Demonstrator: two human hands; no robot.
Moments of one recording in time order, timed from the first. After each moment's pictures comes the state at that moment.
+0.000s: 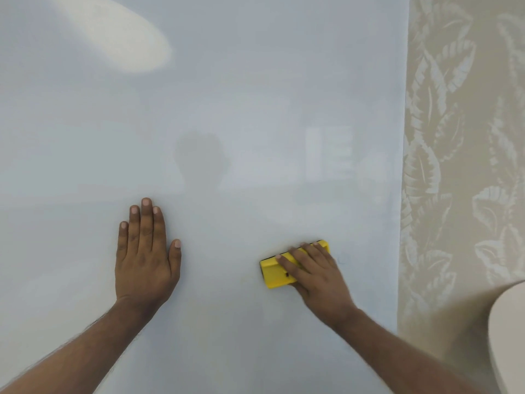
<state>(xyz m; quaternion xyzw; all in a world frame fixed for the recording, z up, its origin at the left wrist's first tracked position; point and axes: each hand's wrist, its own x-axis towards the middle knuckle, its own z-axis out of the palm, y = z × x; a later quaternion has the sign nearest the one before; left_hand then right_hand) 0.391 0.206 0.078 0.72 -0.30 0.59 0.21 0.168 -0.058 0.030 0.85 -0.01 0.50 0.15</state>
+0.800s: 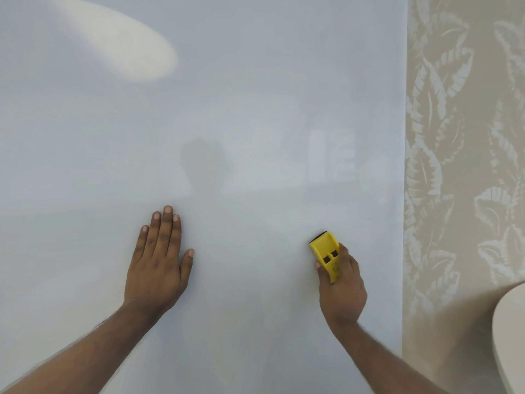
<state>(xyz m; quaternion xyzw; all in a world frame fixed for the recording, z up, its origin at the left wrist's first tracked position) 0.386 0.227 0.078 0.74 -0.36 0.55 0.16 0.177 -0.035 0.011 0.67 -0.34 0.62 -0.20</state>
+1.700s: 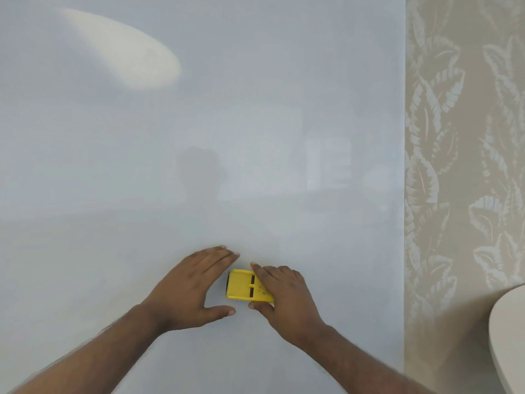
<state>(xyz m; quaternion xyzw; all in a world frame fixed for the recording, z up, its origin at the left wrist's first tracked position) 0.362 0.253 0.087 0.66 -0.63 0.39 0.10 0.194 0.070 0.047 0.91 -0.04 0.41 -0.04</state>
